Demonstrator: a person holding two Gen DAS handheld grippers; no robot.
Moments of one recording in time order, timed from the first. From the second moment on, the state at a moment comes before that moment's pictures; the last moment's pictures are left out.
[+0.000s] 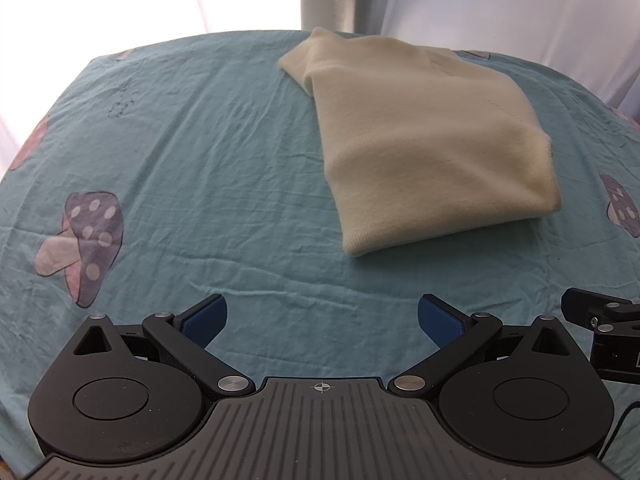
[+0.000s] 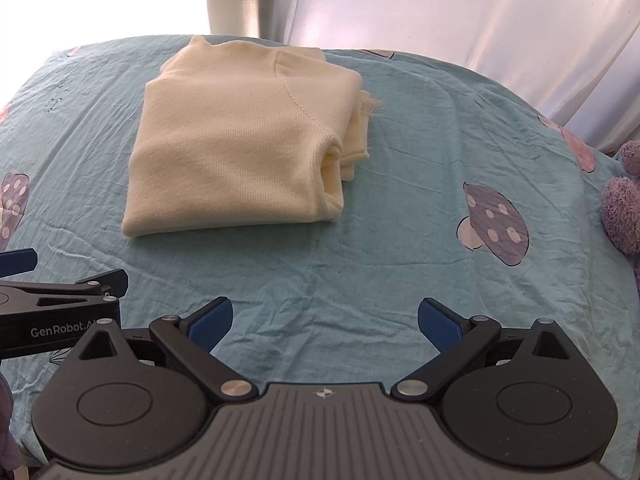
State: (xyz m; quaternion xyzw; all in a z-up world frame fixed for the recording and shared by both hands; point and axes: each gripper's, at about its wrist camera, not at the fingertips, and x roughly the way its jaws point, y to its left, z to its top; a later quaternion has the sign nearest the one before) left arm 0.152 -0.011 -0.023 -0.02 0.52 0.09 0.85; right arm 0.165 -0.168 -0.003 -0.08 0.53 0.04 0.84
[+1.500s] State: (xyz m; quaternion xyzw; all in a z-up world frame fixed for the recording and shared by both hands) left arm 0.153 -0.011 -0.026 -0.03 0.52 0.08 0.85; right arm 0.171 -0.167 0.001 -0.08 0.52 0.04 0.85
